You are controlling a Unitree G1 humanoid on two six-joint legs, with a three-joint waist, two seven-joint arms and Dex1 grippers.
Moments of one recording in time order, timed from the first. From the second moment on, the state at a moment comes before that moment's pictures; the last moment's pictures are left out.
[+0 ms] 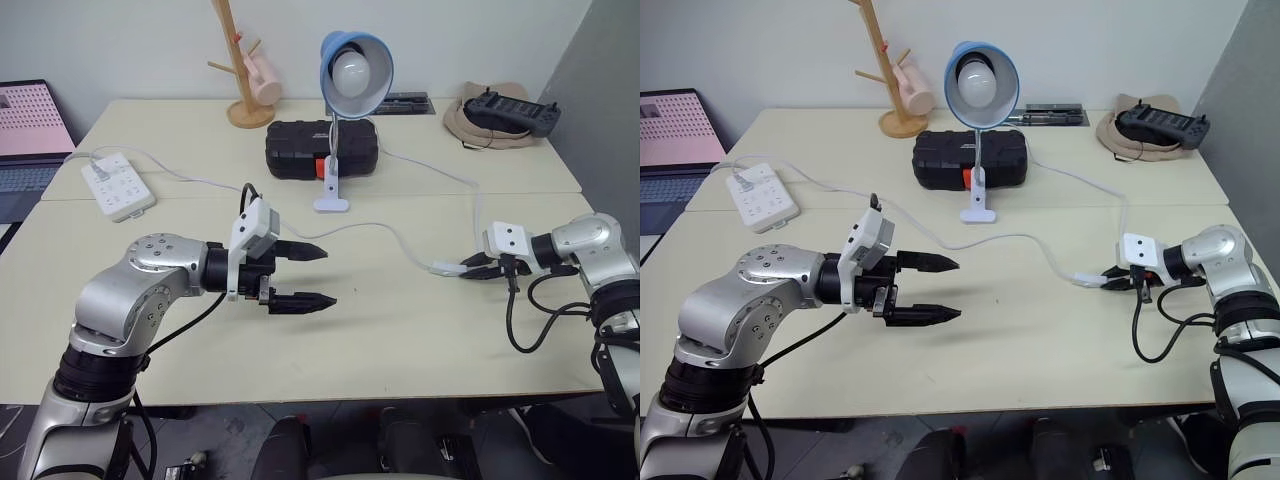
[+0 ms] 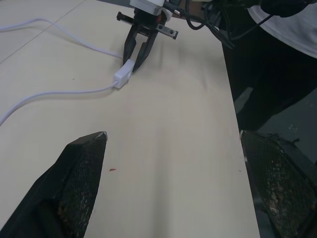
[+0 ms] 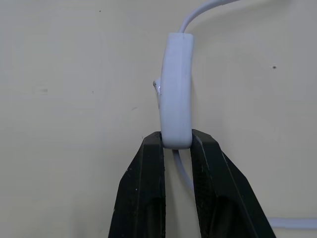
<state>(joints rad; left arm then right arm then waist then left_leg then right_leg) -0.49 0.73 -0.04 -0.32 -0.60 0.76 -1.17 -0.83 -0.79 0.21 0.90 -0.04 -0.36 1.46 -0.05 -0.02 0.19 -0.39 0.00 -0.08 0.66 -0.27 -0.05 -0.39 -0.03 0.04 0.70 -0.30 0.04</state>
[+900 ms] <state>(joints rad) -0.49 0.19 0.21 -0.25 -1.18 1.13 -0.49 -0.54 -0.61 -0.27 -0.23 0.97 1.39 0.87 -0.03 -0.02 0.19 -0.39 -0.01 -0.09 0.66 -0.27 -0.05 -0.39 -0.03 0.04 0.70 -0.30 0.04</state>
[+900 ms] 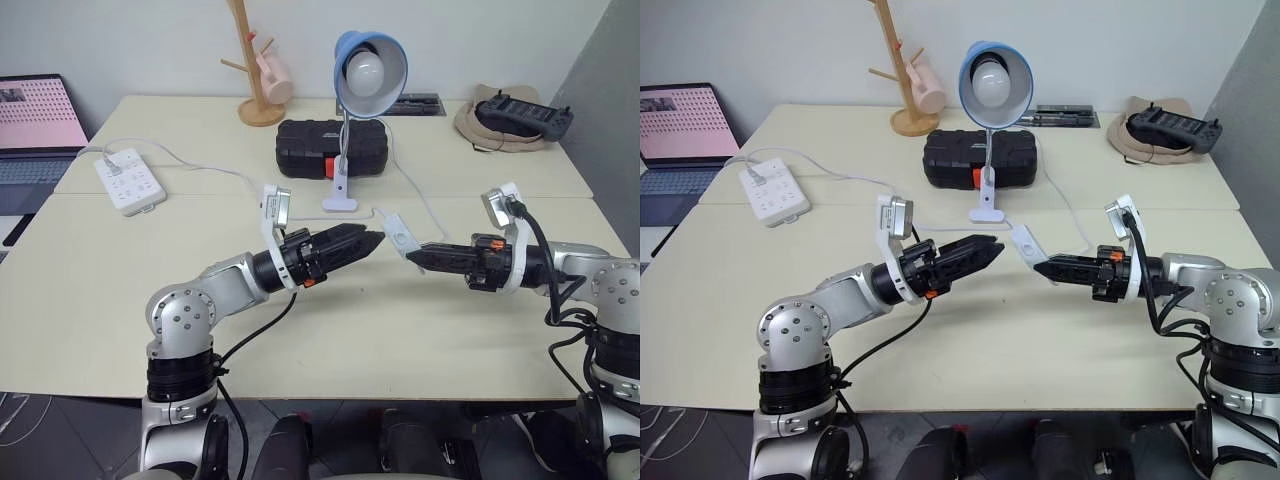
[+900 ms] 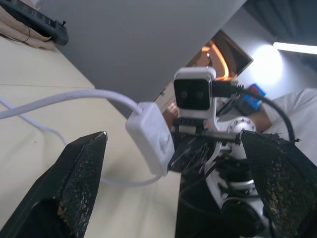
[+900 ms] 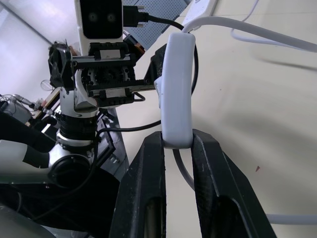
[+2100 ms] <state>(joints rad) -0.50 0.22 0.14 -0.21 -1.25 1.08 -0.49 -0.57 -0.65 -0.29 -0.24 1.28 1.43 0.66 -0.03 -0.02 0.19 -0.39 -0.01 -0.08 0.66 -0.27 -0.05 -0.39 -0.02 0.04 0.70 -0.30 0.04</state>
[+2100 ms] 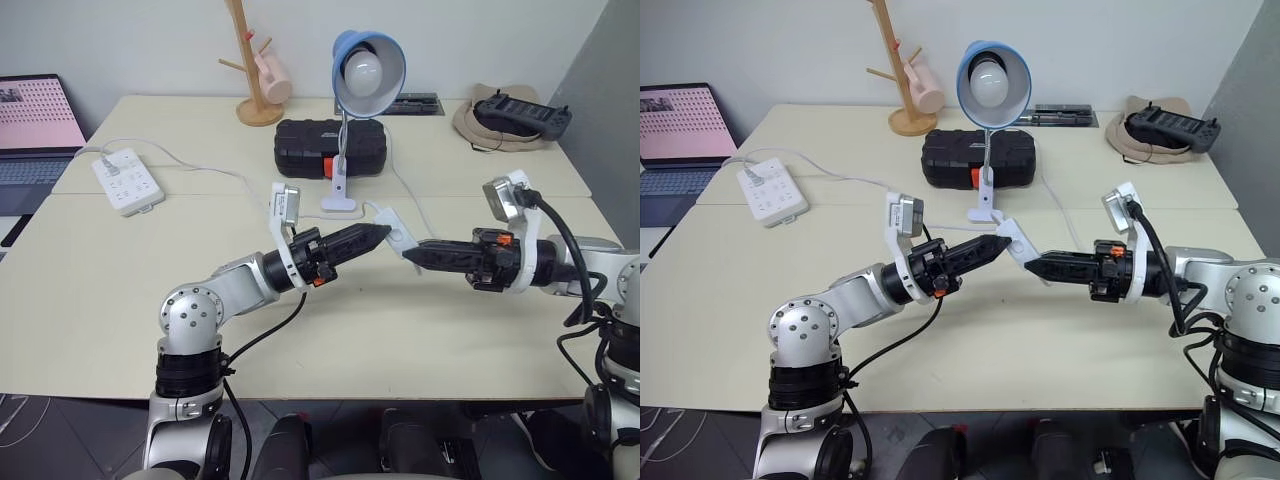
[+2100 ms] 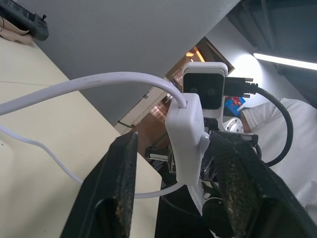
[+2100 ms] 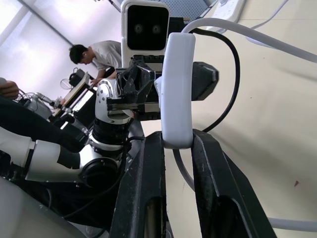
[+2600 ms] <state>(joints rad) -0.51 0.23 0.11 -0.20 -1.22 1.04 -0.53 -0.57 -0.67 -0.29 -0.24 1.29 1.41 0.65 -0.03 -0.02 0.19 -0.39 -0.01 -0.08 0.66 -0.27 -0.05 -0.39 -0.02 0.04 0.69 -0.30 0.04</state>
